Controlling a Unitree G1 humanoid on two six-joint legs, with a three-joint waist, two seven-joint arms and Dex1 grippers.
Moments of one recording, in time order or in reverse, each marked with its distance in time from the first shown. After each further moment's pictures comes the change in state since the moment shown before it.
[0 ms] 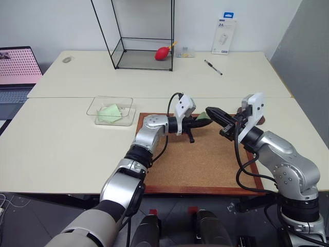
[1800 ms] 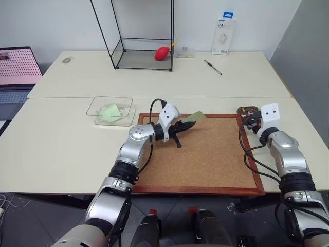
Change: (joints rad) left arm 0.202 0.117 -0.024 -0.276 0.046 -0.007 0.157; right arm -0.177 -0.115 -0.007 0.938 -0.549 -0.572 -0.131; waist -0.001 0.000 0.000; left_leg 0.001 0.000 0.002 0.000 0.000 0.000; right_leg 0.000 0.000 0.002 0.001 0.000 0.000
